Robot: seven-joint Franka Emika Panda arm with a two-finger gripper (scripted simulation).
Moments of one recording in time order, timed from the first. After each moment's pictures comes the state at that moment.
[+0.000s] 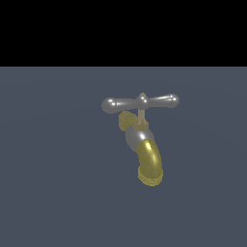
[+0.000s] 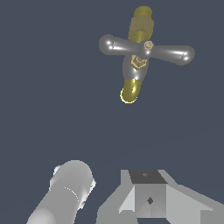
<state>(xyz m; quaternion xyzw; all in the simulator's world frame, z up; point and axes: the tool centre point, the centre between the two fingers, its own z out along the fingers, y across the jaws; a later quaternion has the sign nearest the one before) -0.258 -0.066 0.406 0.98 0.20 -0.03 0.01</state>
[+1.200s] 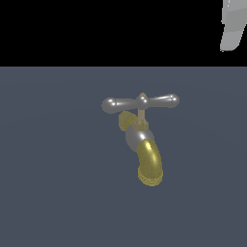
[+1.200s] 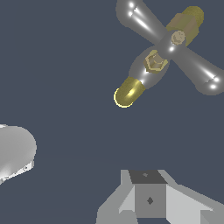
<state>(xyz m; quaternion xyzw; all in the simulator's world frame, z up) -0.216 -0.133 0.322 0.89 0.46 -0.02 0.01</state>
